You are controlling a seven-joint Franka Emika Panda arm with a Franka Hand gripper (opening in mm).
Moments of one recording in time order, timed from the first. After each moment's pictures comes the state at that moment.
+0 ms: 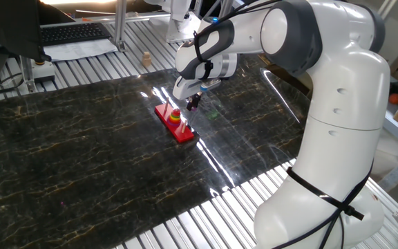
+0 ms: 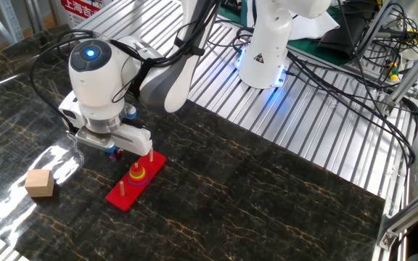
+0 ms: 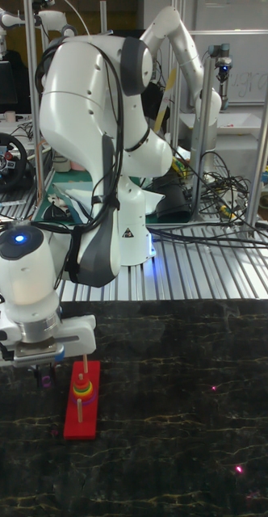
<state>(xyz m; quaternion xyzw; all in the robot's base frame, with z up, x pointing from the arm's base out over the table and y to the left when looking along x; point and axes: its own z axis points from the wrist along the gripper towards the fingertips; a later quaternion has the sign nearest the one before) 0.573 -0.159 0.105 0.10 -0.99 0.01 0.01</state>
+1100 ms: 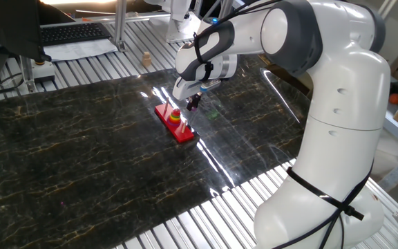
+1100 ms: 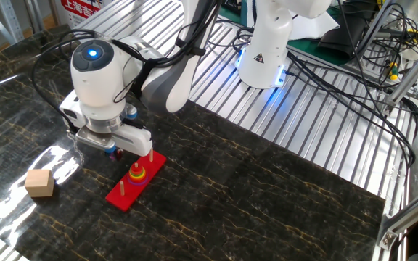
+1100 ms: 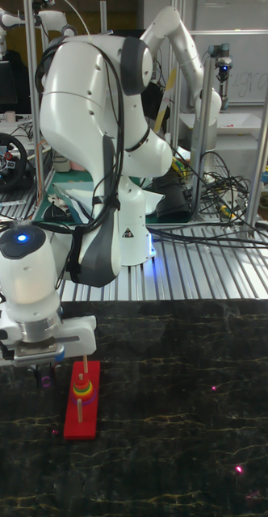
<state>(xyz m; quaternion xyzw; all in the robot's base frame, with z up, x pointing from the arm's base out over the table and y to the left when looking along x) 0.573 -0.159 0.104 0.10 -1.00 0.01 0.01</state>
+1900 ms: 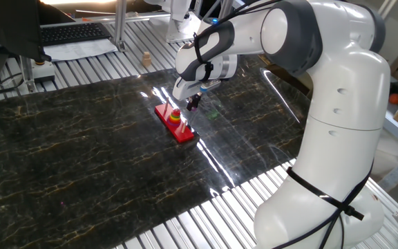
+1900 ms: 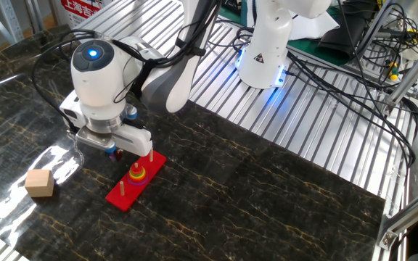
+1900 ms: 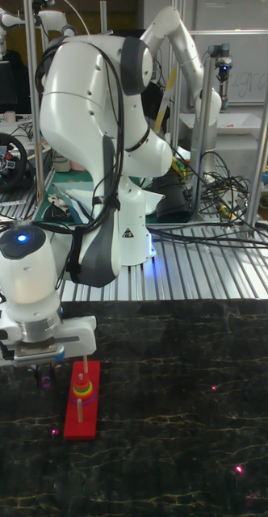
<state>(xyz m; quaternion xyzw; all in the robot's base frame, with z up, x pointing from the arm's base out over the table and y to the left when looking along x) 0.573 -0.159 0.104 0.09 -1.00 0.01 0.01</state>
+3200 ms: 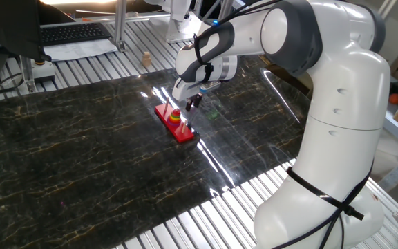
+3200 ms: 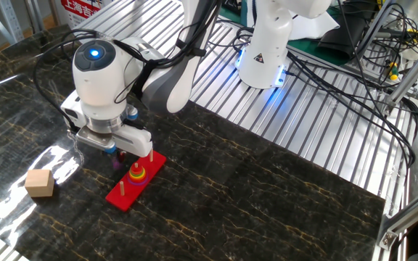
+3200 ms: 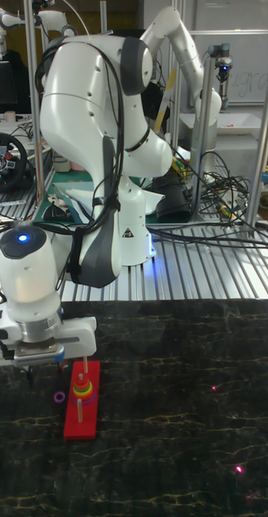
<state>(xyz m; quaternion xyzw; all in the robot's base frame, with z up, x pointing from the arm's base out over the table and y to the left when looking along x) 0.573 -0.159 0.102 0.09 -1.00 0.01 0.00</state>
